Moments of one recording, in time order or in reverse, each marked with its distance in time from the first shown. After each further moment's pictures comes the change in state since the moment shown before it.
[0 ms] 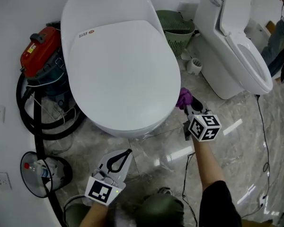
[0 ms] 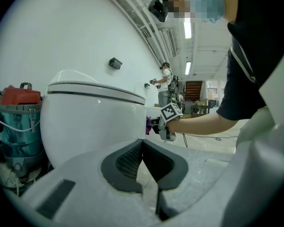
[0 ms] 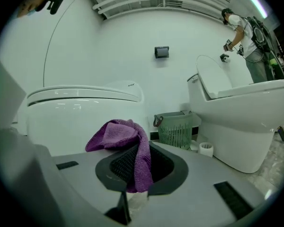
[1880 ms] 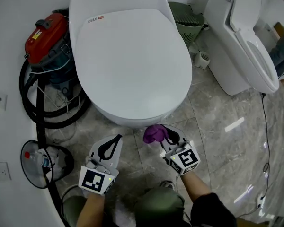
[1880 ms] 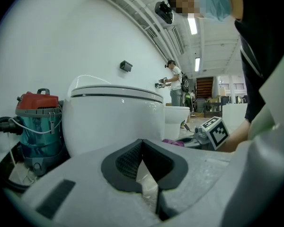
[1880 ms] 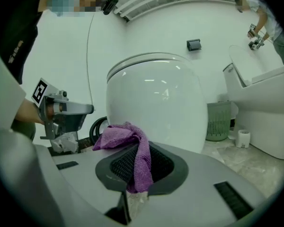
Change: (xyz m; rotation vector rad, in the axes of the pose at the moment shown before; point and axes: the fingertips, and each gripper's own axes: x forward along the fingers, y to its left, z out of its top) left arm -0.027 0.050 -0.008 0.006 -0.017 0.154; right arm -0.070 0.177 -0.101 -0.080 0.039 0.370
